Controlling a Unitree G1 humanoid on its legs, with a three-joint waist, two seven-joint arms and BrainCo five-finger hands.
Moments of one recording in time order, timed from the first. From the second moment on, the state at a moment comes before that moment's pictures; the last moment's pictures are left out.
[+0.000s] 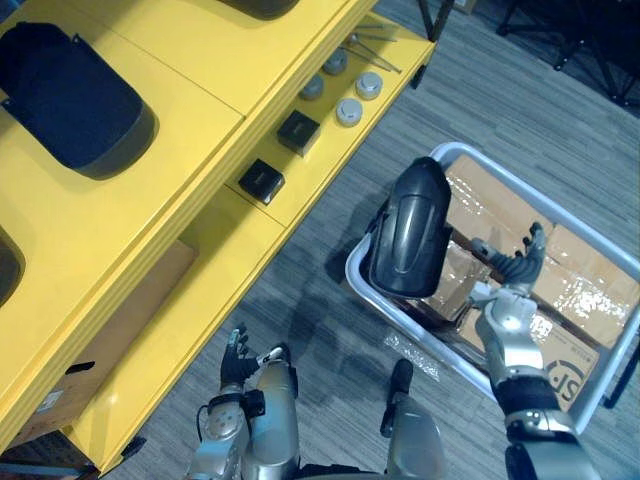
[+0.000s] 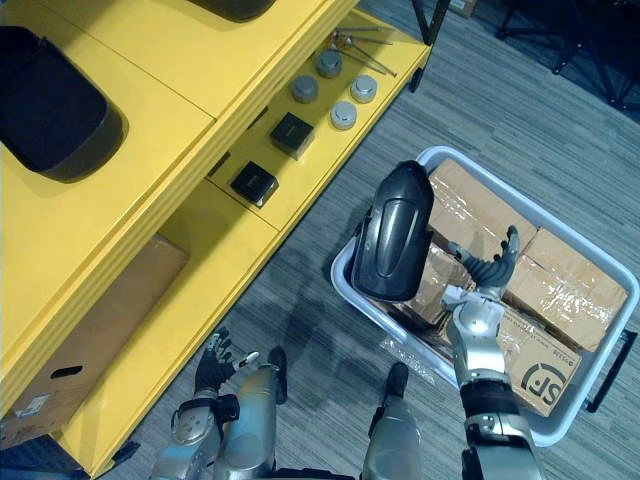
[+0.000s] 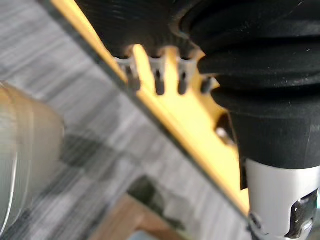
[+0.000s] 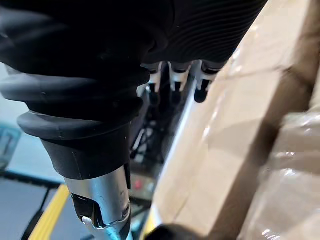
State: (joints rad) left arm 0.11 0.15 -0.18 0.46 -0.28 -0.25 0.25; right arm -0.43 -0.36 -0.10 0.46 0.21 -0.05 -0.51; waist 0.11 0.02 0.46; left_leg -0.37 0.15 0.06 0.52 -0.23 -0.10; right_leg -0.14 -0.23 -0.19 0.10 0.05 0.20
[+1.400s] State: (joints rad) left arm -0.04 0.11 -0.31 0.60 -0.38 -0.24 0.27; right arm -0.80 -0.46 0.06 1.07 -0.18 0.27 -0.35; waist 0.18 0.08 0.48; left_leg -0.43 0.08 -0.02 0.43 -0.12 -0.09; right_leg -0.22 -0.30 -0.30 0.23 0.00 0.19
